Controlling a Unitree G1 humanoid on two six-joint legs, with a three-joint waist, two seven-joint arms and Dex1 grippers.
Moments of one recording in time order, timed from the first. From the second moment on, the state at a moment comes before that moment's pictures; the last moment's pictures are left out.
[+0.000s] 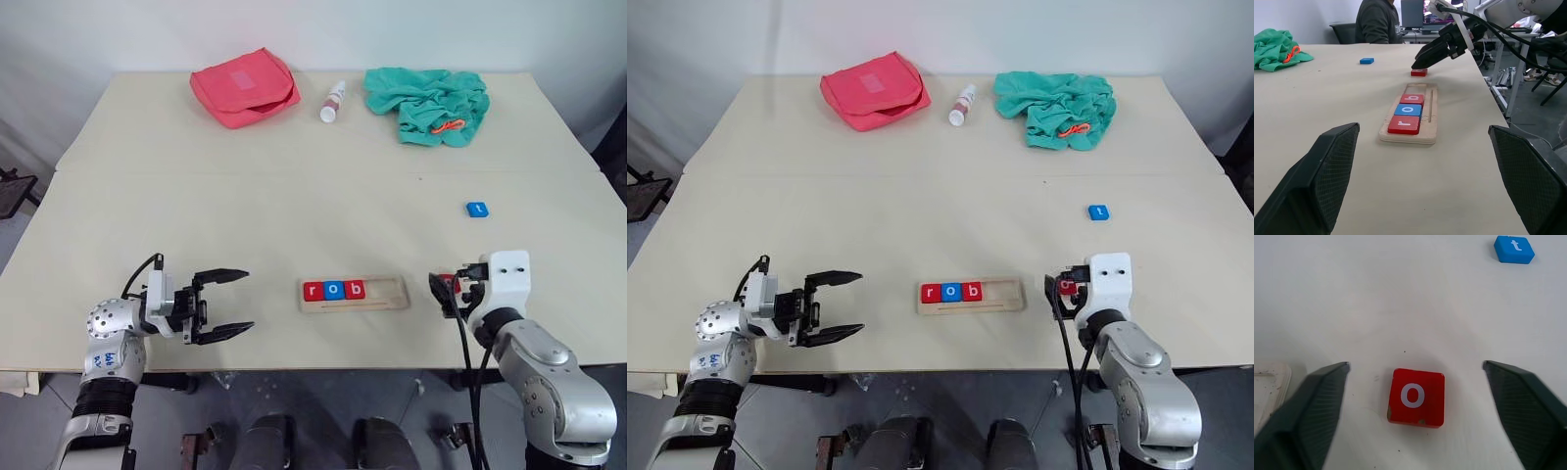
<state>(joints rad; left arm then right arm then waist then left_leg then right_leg) -0.31 0.53 0.15 0.41 -0.56 -0.29 -1.50 -0.05 -0.28 -0.26 -0.66 0.27 0.98 0.14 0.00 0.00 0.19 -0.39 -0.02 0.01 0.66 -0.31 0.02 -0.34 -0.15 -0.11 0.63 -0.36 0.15</state>
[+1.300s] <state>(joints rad) -0.25 0.53 0.14 0.34 -0.58 -0.29 -1.50 -0.60 -0.95 0.19 0.40 0.07 0.02 1.38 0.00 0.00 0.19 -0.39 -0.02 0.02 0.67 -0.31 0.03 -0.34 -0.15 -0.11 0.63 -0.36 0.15</state>
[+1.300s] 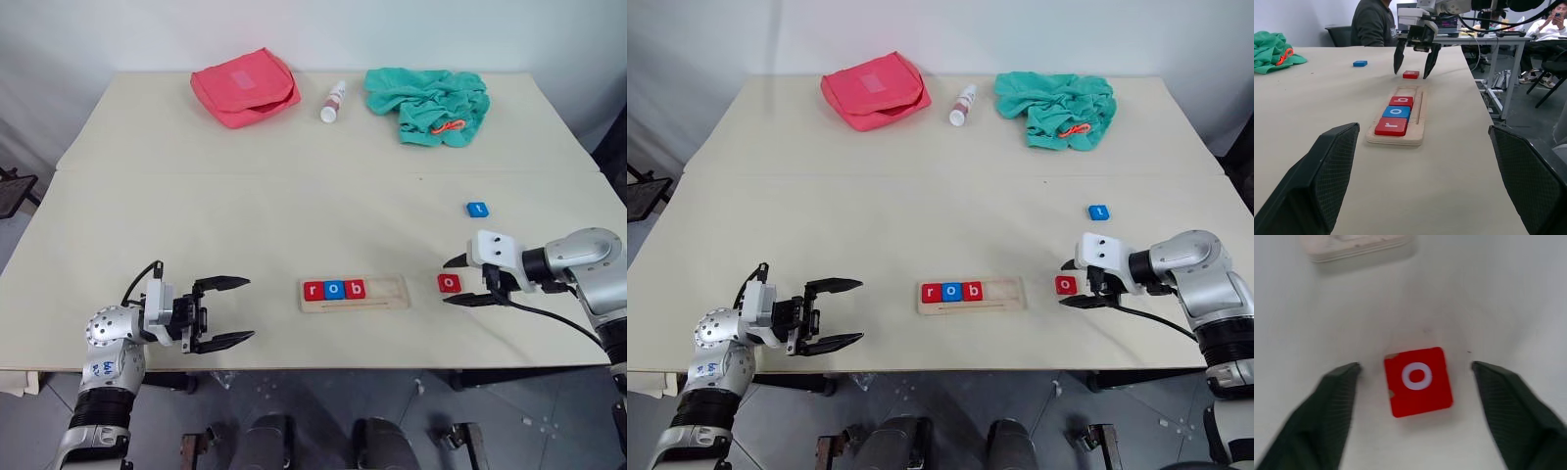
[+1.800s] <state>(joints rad) -0.29 0.52 0.13 0.37 -0.58 -0.29 -1.50 -0.62 -0.93 0.15 0.14 0.15 0.26 1.35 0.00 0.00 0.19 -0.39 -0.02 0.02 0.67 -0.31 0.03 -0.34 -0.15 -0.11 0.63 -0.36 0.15</state>
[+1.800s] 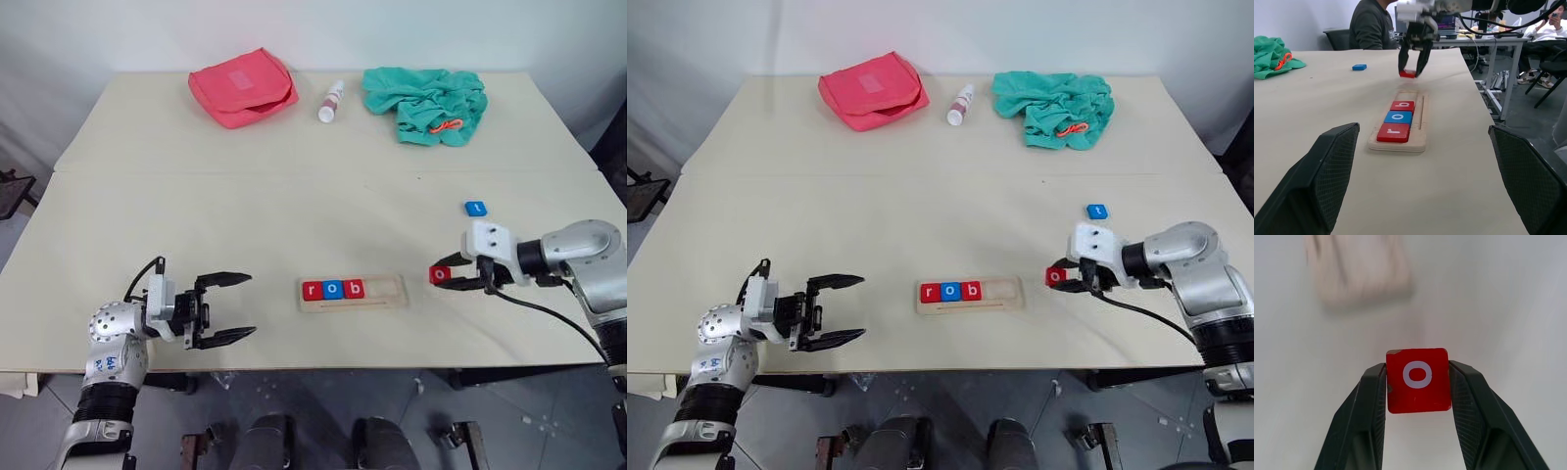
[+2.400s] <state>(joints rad) -0.30 0.51 0.11 0.40 -0.58 -0.31 -1.50 -0.66 -0.79 0.30 -0.07 0.15 0.47 1.30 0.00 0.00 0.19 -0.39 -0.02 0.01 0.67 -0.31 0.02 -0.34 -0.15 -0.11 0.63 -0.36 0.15</state>
